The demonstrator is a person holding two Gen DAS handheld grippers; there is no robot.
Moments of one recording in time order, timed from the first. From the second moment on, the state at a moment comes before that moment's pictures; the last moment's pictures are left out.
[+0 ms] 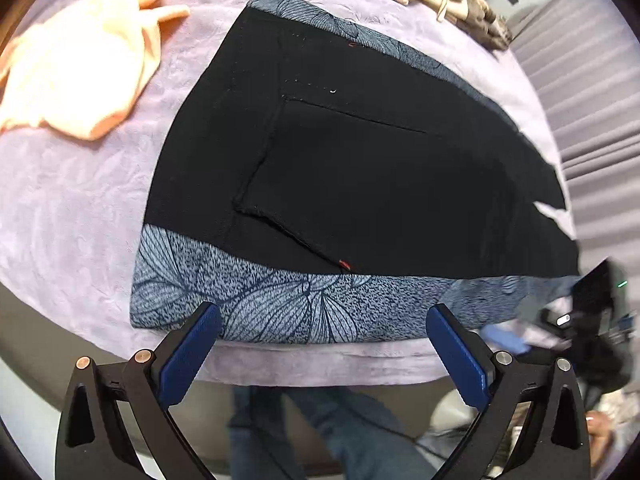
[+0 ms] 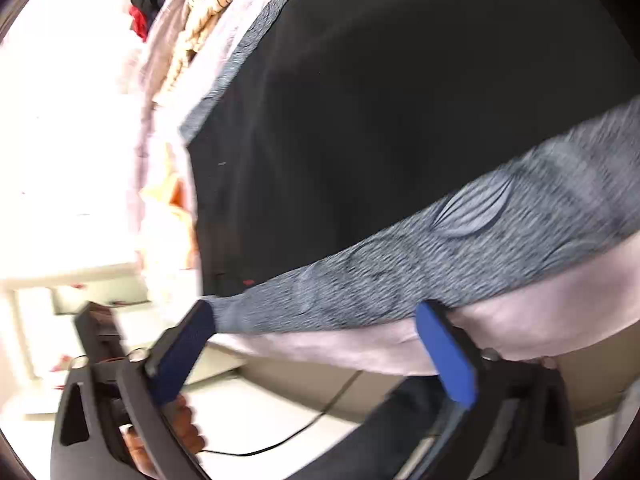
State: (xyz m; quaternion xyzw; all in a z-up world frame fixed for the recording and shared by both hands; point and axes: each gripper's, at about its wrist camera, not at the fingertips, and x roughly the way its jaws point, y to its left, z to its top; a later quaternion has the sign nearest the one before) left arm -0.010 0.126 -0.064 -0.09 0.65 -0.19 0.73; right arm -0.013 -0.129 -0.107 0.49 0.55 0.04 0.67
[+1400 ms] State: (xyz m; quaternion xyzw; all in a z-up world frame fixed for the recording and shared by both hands) left arm 0.023 0.101 -0.107 -0.21 0.68 -0.16 0.69; right arm -0.050 -0.216 -0.149 0.67 0.41 -0.02 0.62
